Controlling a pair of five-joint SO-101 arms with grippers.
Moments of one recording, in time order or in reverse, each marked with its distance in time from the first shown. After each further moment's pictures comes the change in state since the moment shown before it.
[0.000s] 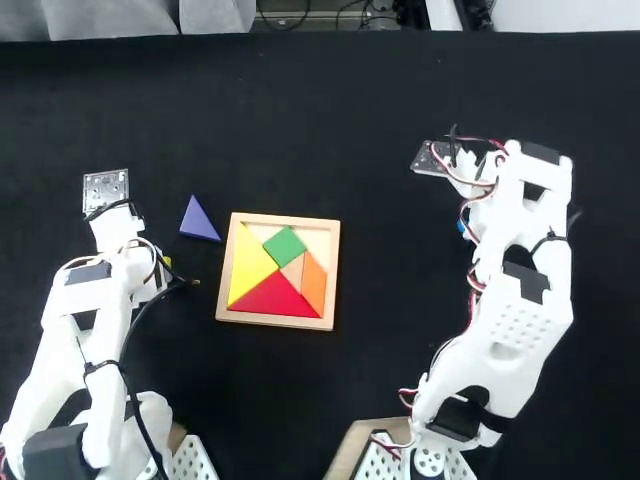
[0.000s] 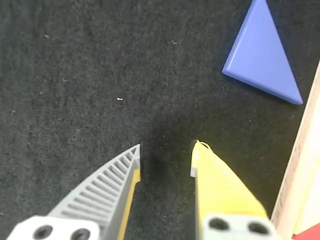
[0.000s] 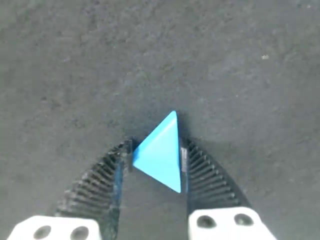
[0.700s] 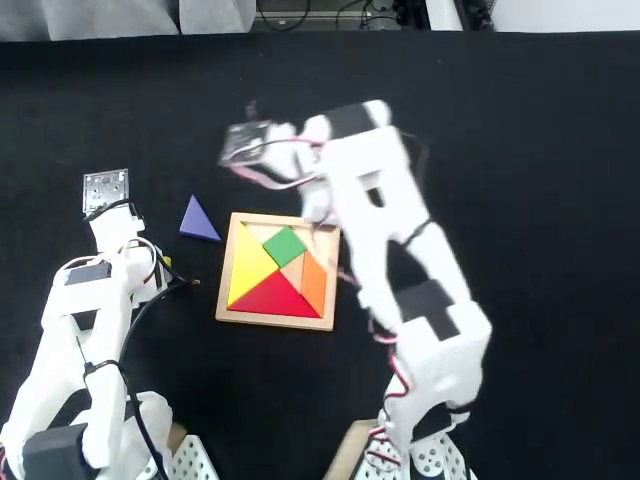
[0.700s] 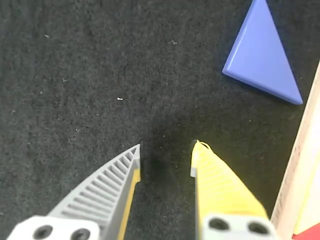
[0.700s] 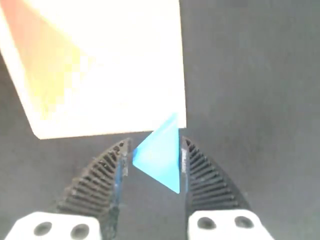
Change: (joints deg) left arm 0.1 0.0 0.0 0.0 0.2; right arm -43.4 -12.0 -8.8 15.2 -24.4
